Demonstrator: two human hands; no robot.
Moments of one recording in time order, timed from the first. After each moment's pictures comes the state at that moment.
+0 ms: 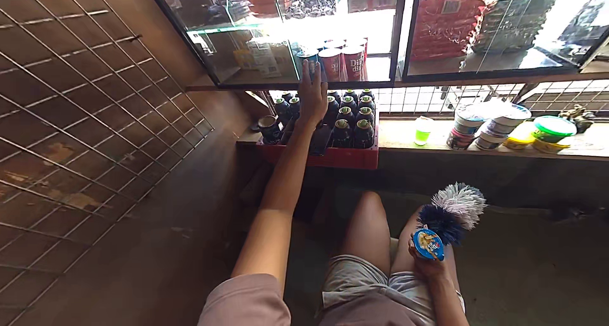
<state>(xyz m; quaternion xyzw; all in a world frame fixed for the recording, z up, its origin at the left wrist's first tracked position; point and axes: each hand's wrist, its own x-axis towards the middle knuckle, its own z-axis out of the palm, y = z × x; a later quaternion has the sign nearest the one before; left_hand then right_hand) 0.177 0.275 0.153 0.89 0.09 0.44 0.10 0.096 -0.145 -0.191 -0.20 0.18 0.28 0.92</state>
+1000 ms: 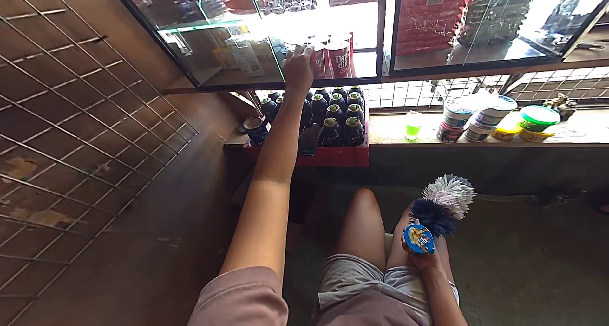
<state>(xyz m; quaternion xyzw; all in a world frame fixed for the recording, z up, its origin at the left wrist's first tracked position) 0.221 0.278 0.215 0.92 0.17 0.34 0.00 0.097 -0.146 -0.188 -0.21 0.18 0.28 0.92</state>
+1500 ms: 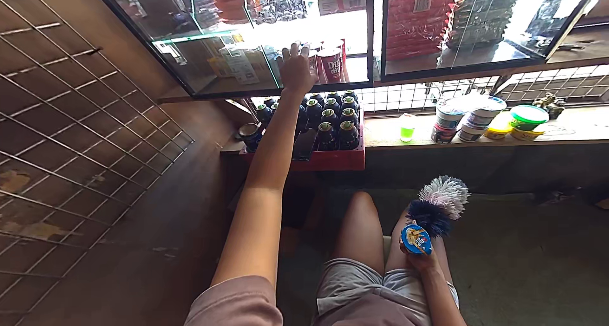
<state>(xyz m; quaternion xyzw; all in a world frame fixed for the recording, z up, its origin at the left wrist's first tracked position) 0.223 0.255 0.234 0.93 0.17 0.31 -0.03 0.097 -0.145 -0.187 -0.24 0.15 0.28 0.92</state>
